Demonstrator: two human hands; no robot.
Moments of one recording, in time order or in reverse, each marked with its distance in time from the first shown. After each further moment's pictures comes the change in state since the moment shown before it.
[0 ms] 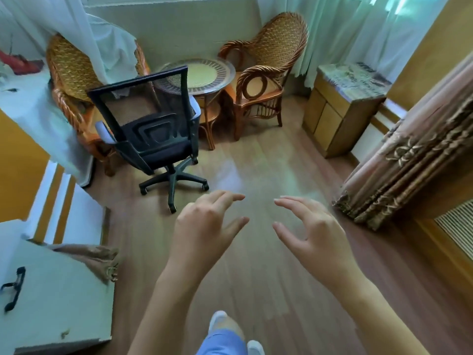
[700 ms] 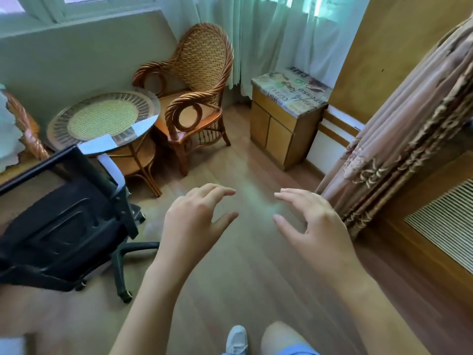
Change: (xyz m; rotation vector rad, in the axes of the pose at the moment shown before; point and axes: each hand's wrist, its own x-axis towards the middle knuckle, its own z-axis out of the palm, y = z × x) left_hand 0.399 0.011 0.103 -0.037 -0.163 0.325; right_hand 0.309 0.144 -0.019 -0.066 0.218 0.270
